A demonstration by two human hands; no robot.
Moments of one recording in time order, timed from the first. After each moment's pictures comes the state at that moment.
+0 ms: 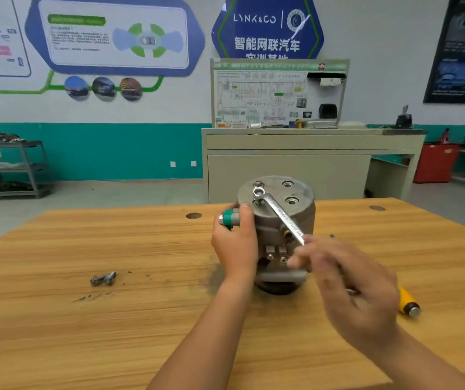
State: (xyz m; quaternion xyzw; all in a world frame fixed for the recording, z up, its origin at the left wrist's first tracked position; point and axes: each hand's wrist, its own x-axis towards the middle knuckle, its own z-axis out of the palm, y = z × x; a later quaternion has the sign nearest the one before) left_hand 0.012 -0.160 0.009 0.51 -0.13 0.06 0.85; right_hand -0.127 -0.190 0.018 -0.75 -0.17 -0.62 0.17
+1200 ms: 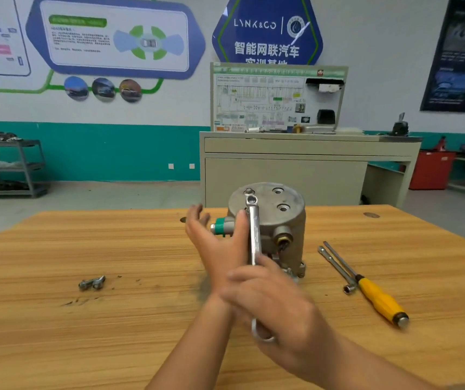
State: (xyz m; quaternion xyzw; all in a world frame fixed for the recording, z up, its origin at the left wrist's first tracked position) left_hand 0.006 -0.153 0.010 0.53 -0.14 0.12 0.83; right_hand -0.110 -0.175 -0.001 -0.81 -0.27 -0.52 0.07
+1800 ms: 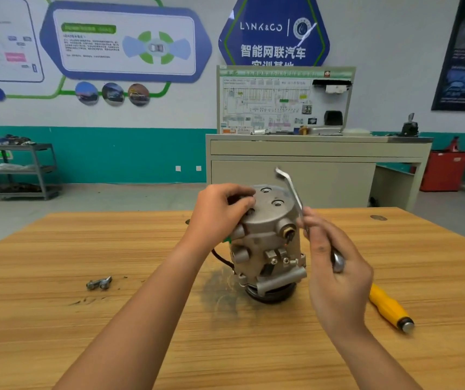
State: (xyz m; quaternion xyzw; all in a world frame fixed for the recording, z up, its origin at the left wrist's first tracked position) left_hand 0.037 -0.126 0.070 0.72 -0.44 0.16 0.52; right_hand -0.101 -0.207 0.014 -0.66 -0.01 -0.65 0.36
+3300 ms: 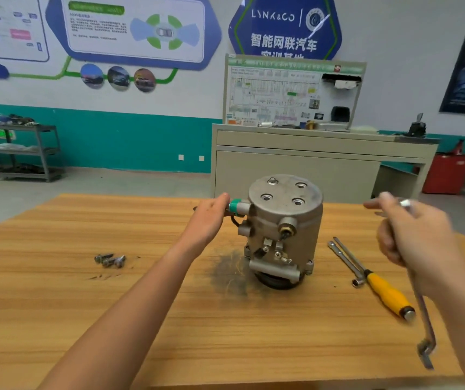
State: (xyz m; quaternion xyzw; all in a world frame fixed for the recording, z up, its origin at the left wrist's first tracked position) left_hand 0.065 -0.105 0.028 0.74 -0.31 -0.04 0.59; right_hand -0.155 -0.264 0.065 -0.73 0.23 -0.46 0.45
